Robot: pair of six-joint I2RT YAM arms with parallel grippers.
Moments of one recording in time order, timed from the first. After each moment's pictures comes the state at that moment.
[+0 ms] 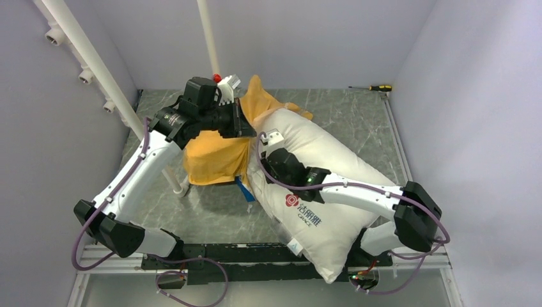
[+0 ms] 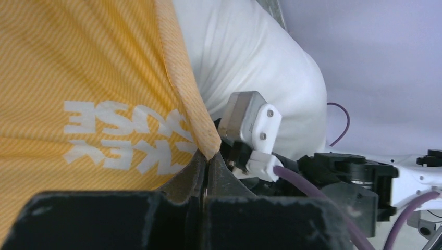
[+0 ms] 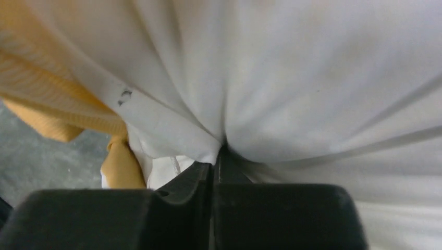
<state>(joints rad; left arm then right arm) -0.53 1.39 1.59 -0.78 0.42 -0.56 1.00 1.40 0.92 -0.06 0.32 0.32</state>
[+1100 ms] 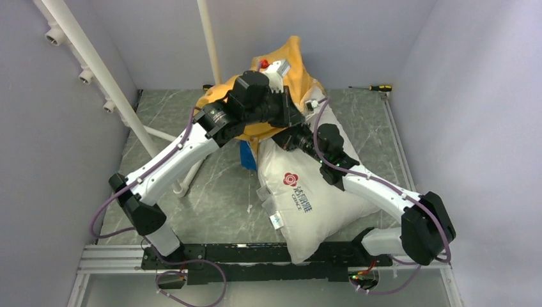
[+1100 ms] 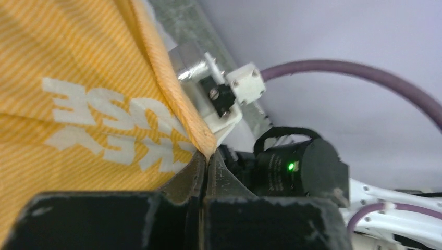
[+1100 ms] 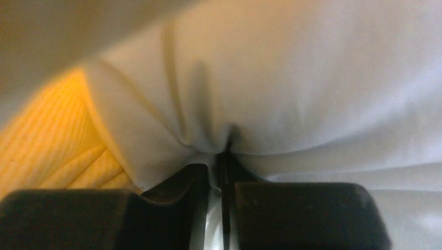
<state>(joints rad) -0.85 1.66 1.92 -0.56 0.21 -0.64 0.63 1.29 0.82 0.48 -0.20 0.66</state>
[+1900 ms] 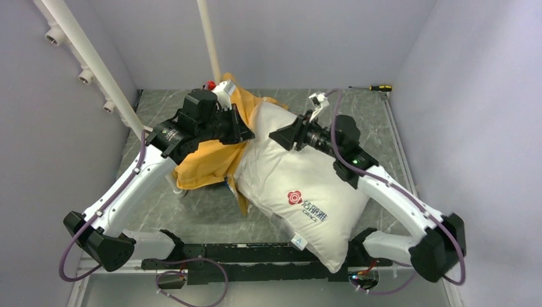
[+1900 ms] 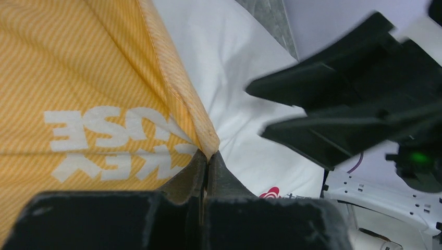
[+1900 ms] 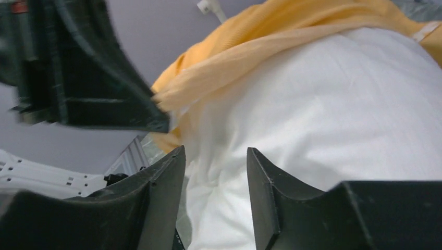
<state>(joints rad) -0.60 1.28 1.46 -0.68 0.23 -0.62 0.57 1.11 0.92 0.17 -0.41 0.53</state>
